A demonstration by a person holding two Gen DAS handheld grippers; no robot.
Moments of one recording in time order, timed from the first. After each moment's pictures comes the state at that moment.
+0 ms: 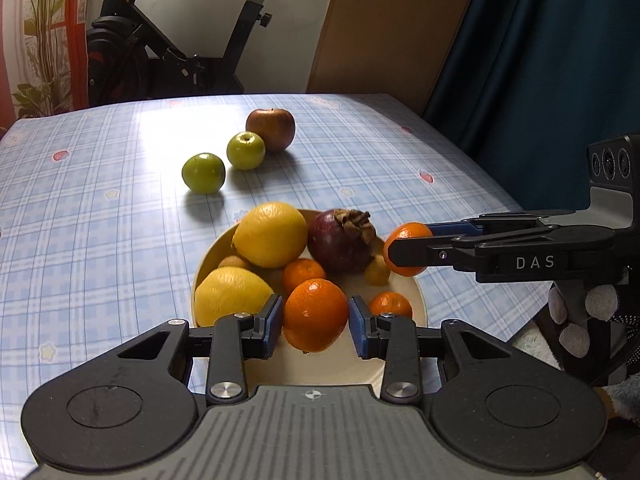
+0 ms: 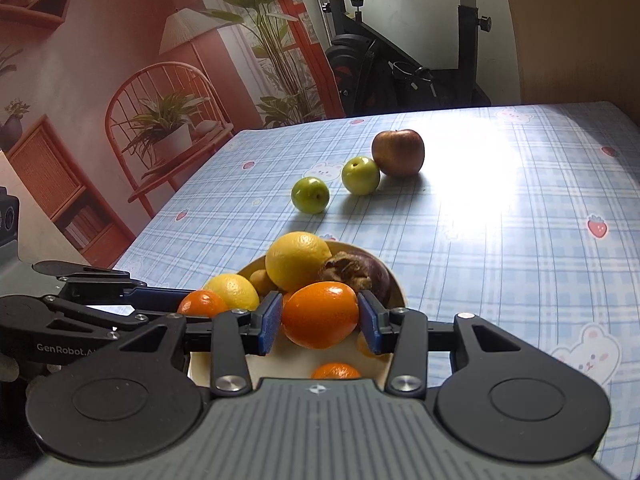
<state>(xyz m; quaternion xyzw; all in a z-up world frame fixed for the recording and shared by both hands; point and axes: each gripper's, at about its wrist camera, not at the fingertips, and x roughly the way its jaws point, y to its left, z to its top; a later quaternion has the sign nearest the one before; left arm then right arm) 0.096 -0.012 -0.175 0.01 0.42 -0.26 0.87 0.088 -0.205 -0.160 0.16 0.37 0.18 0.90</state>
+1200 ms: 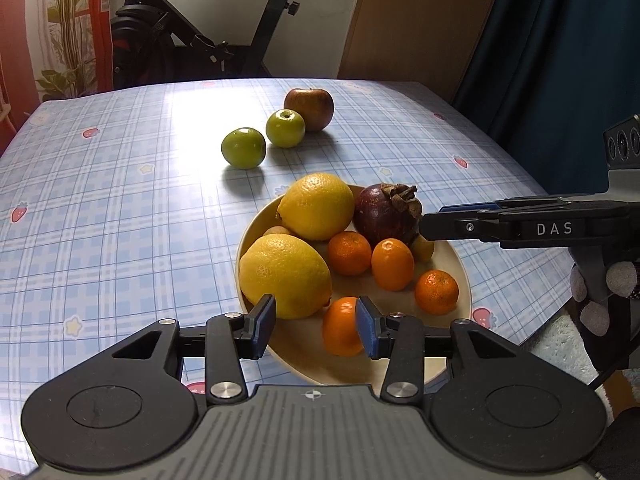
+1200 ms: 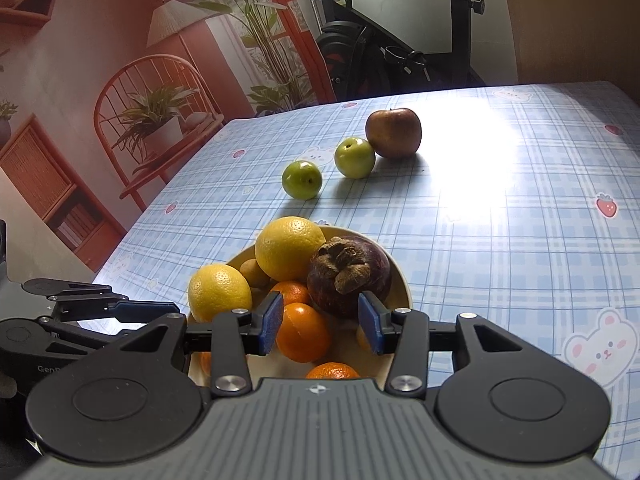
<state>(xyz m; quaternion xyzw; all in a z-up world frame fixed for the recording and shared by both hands) 0.097 0.009 -0.188 0.02 0.42 -0.23 0.88 0.100 -0.200 -0.168 0.16 0.38 0.16 0.90</state>
